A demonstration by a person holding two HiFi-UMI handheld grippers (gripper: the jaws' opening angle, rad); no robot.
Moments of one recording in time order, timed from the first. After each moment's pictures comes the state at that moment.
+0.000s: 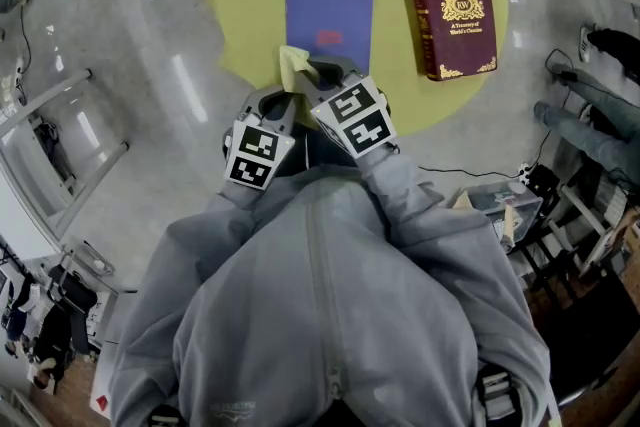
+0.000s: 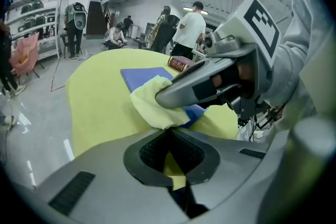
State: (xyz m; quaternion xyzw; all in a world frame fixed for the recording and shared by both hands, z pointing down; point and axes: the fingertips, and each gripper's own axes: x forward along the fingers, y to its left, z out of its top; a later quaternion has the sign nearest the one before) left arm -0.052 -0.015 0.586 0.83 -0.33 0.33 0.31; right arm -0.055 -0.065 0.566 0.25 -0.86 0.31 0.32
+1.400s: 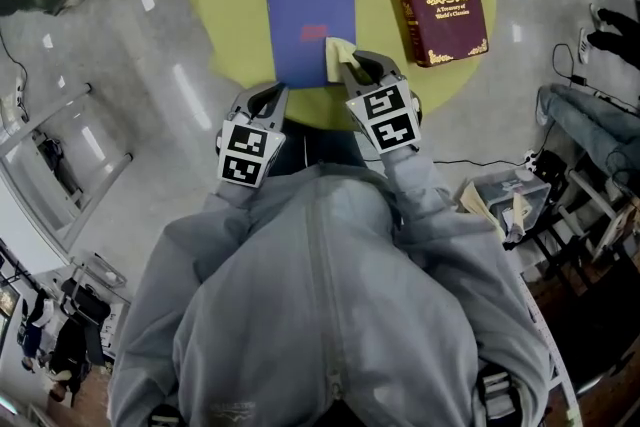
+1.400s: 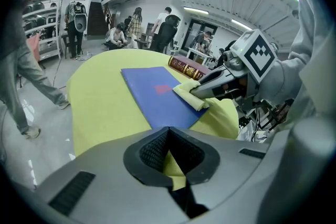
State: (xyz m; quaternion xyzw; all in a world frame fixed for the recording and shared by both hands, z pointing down) left arm -0.050 -0.015 0.586 0.83 -0.34 0.33 0.30; right arm 0.054 -0.064 0.586 0.36 -0.81 0.28 0.38
